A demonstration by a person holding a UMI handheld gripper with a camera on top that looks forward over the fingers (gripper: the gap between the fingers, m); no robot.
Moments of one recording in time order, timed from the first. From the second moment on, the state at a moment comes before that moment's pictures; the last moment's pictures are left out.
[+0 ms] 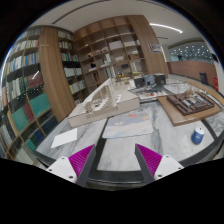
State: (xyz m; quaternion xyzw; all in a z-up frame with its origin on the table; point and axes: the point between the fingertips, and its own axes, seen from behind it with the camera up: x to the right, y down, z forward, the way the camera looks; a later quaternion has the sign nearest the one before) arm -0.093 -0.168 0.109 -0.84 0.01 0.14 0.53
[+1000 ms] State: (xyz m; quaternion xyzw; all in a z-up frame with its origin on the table) arm 0.252 -0.058 -0.012 -0.88 0.10 -0.06 0.46
